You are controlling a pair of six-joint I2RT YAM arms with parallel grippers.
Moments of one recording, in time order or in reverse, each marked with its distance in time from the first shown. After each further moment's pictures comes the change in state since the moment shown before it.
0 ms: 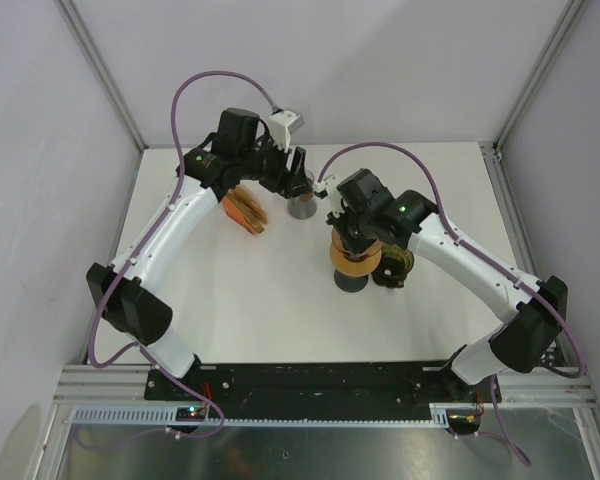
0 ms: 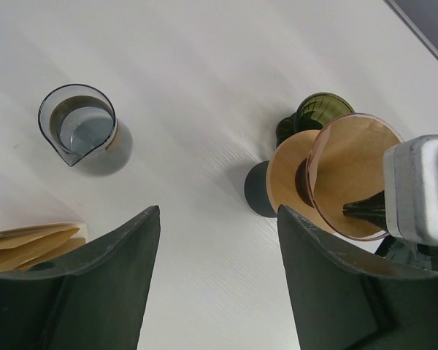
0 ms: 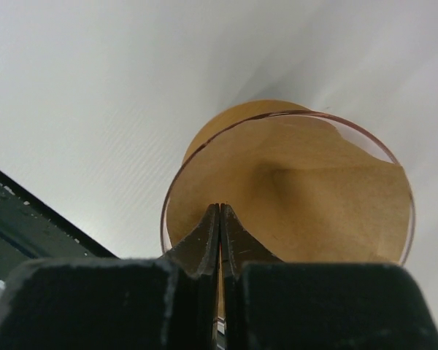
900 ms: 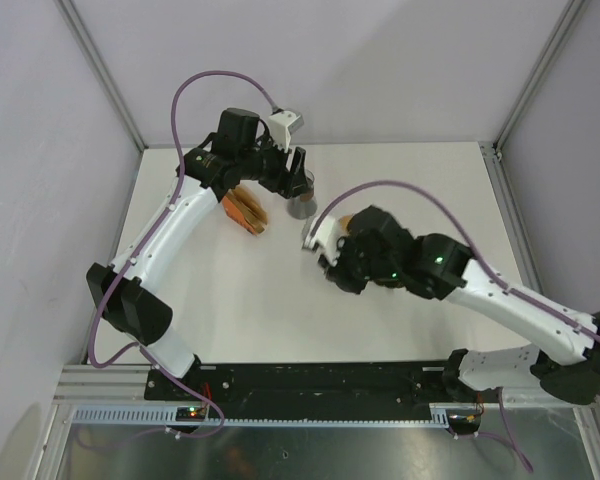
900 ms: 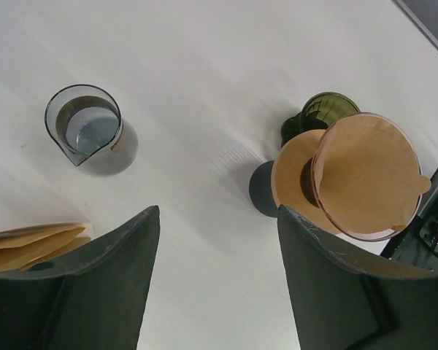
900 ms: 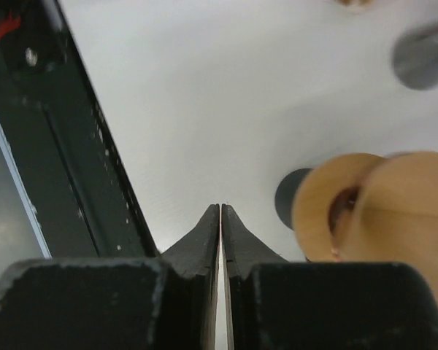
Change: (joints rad) left arm 0.003 0.000 0.000 0.000 -0.008 0.011; right arm 0.240 -0.287 -0.113 0.096 -0.083 -0.161
